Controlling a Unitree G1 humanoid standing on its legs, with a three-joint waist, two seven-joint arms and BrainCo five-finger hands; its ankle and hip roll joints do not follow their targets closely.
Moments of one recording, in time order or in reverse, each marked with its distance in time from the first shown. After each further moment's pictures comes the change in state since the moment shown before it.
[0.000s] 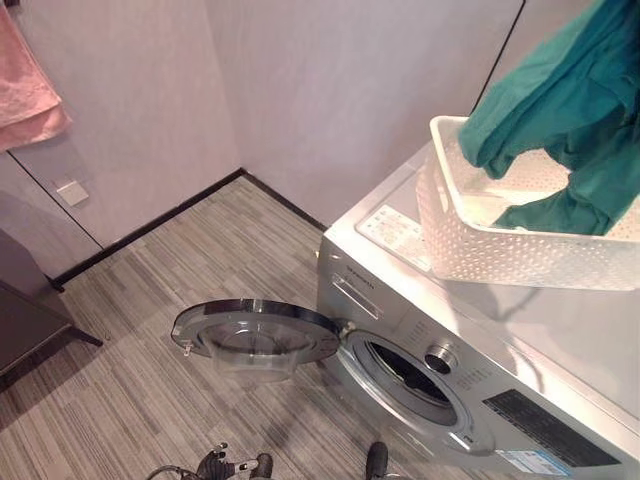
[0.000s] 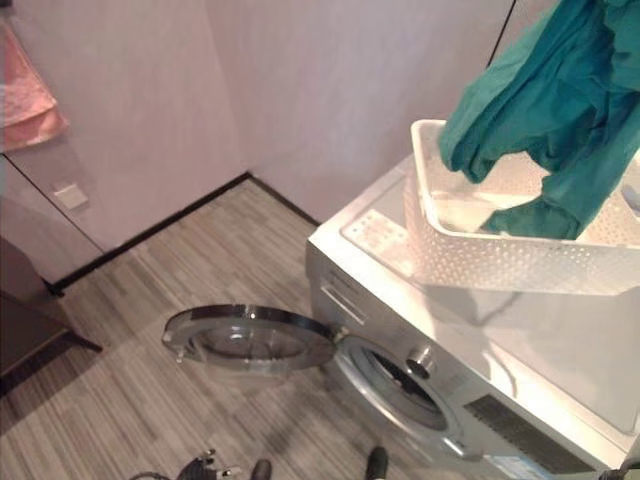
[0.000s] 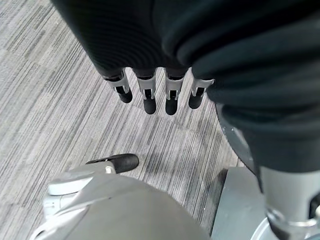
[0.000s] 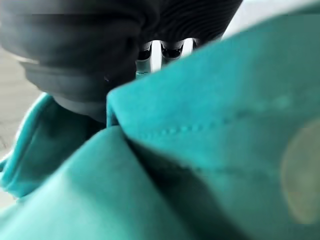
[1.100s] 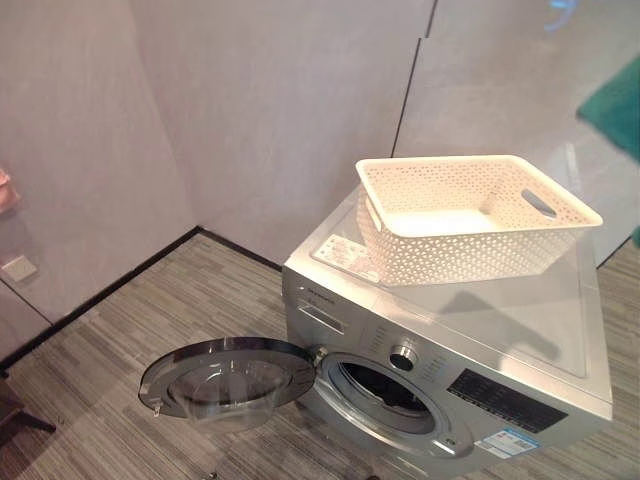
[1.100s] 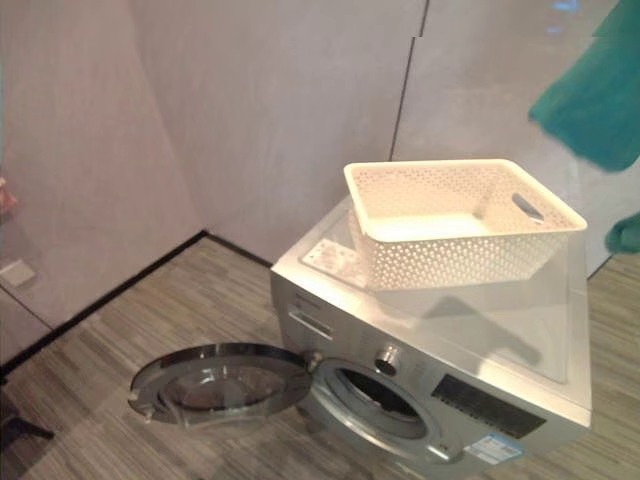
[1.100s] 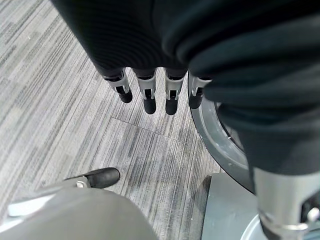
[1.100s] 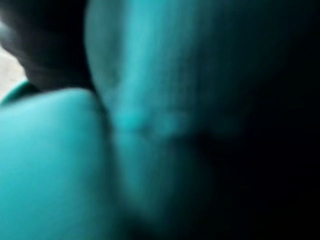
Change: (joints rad) left arm 0.039 -0.075 0.085 0.086 0.014 0.015 0.084; right arm 0.313 -0.276 -0.431 -0.529 -0.430 -0.104 -0.463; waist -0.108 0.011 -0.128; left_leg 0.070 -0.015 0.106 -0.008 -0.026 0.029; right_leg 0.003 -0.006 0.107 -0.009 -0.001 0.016
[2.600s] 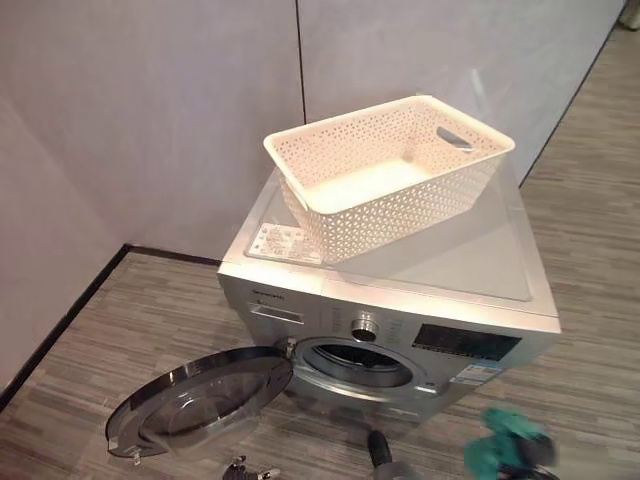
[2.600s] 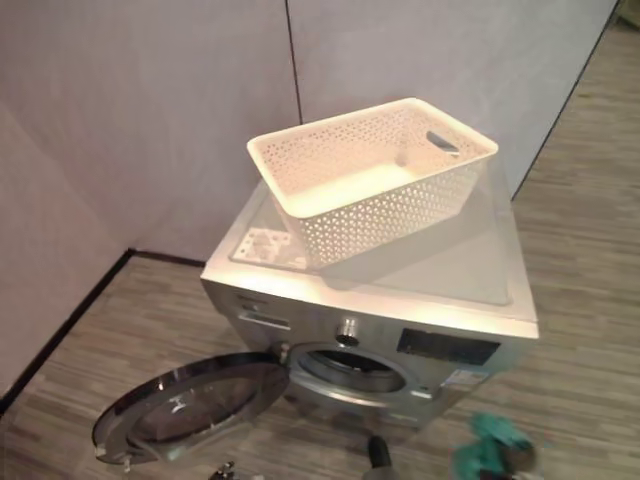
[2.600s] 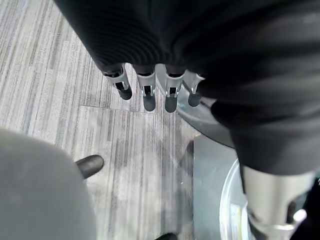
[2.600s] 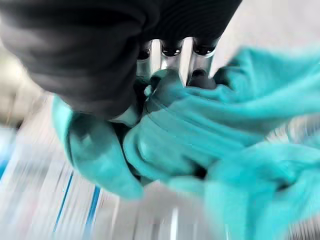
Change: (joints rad) left arm -0.032 -0.083 0.010 -0.048 -0.024 -0.016 -0.024; right arm 1.199 1.163 0.096 0.341 -0.108 0.214 0.294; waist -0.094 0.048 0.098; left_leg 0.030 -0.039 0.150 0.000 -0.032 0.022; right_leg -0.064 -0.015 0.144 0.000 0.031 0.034
